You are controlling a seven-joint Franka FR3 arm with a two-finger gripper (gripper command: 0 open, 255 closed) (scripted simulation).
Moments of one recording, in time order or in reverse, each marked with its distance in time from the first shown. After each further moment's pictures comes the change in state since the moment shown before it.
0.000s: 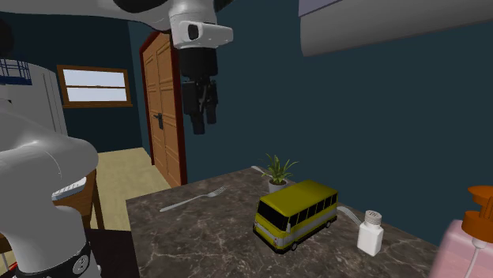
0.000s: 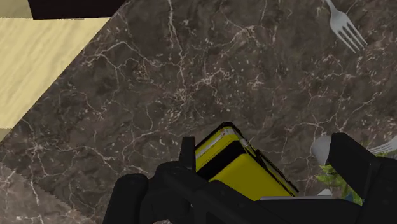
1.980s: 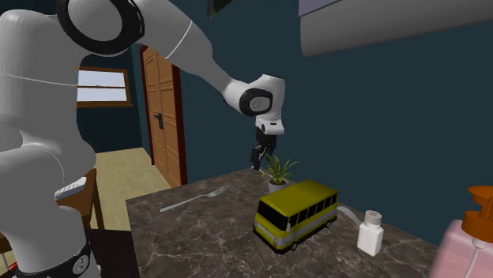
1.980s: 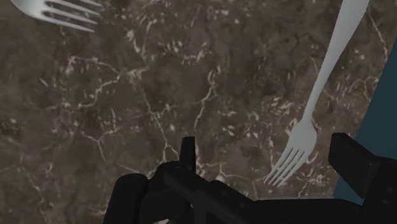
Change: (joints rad) arm 0.094 0.968 0.432 0.416 -0.047 0.512 0.968
